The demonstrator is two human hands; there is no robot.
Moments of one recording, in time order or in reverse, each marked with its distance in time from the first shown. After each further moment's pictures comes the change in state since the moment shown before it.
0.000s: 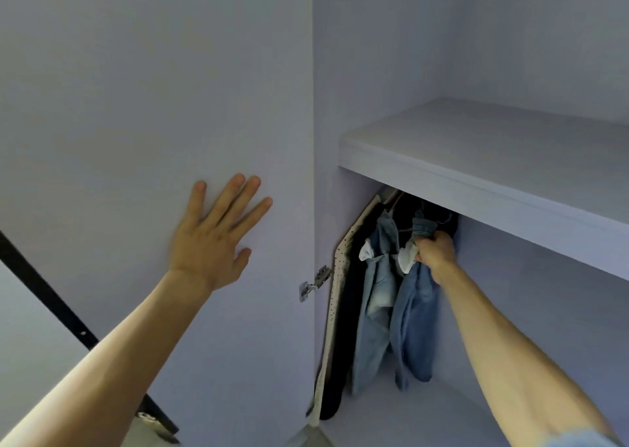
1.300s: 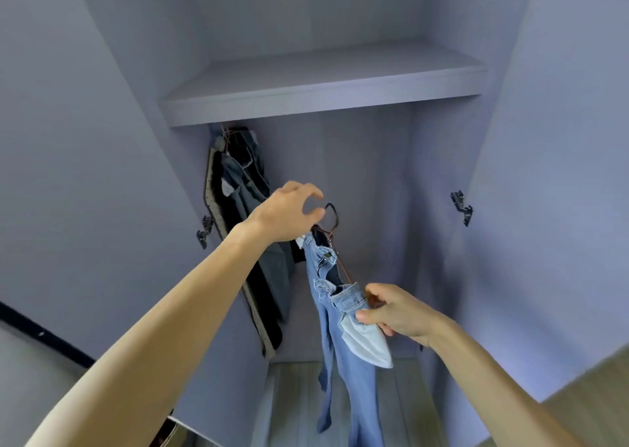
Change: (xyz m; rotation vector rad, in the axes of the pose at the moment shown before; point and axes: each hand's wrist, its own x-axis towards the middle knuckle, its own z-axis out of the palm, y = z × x) left_hand -0.079 0.103 -0.221 -1.365 -0.339 0.746; right_hand -0.530 0.093 -0.101 0.000 -0.211 0.200
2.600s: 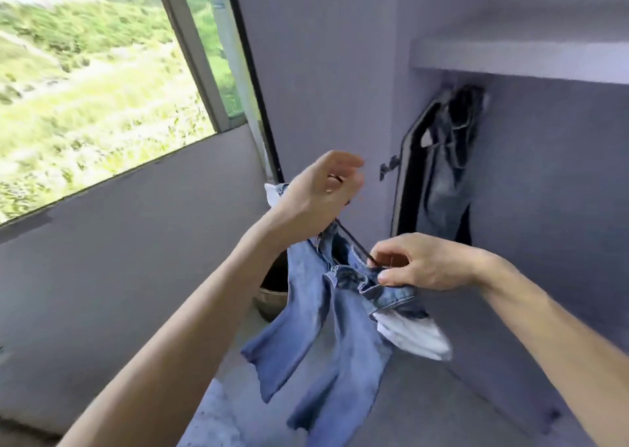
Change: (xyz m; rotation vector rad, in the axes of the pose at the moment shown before) left_hand -0.258 0.083 -0.020 -0.381 0.682 -0.564; right_hand -0.012 -0.123 0.070 -0.769 -0.836 -0.643
